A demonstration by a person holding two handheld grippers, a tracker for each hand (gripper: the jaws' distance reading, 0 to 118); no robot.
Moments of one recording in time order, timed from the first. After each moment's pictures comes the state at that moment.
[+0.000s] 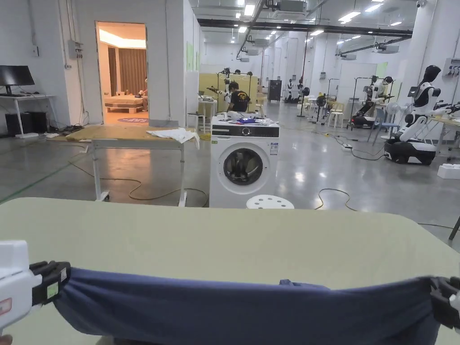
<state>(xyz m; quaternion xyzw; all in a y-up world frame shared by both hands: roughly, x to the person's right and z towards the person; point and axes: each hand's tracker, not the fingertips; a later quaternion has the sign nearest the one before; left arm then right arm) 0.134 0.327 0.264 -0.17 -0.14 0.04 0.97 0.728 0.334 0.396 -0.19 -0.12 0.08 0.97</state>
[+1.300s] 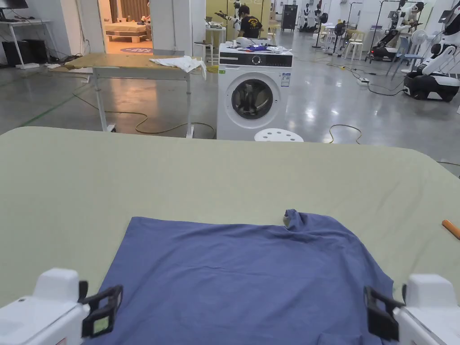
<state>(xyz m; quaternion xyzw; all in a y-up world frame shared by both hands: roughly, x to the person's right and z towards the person) 0.196 0.203 0.292 -0.22 -0.14 -0.02 0.96 0.658 0.219 0.385 -0.21 -0.09 0.03 0.97</state>
